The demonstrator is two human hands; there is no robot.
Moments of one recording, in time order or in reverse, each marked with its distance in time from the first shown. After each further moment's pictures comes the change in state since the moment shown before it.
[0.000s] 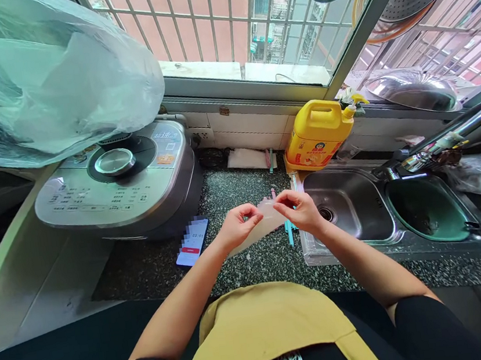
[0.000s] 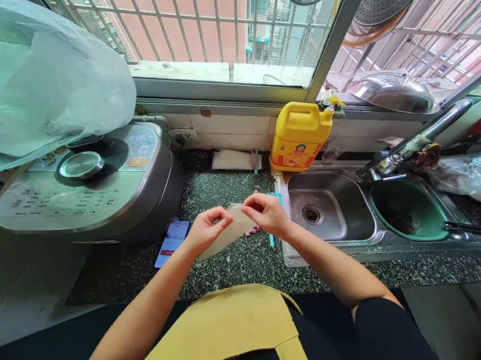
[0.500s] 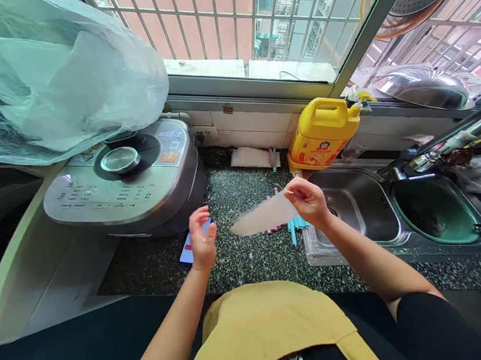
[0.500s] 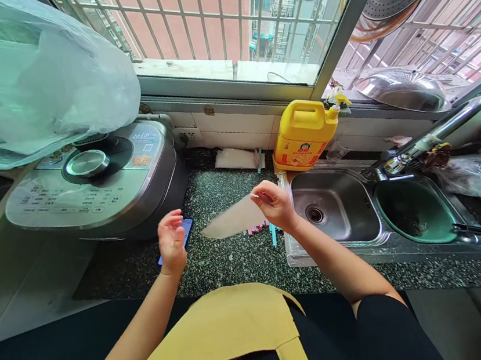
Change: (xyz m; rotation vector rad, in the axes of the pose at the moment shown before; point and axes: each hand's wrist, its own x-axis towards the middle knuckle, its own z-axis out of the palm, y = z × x) left_hand -0.048 -0.065 -0.037 0.110 0.677 0.300; right_hand 0.012 0.001 -0.009 -0.064 0.141 -0.260
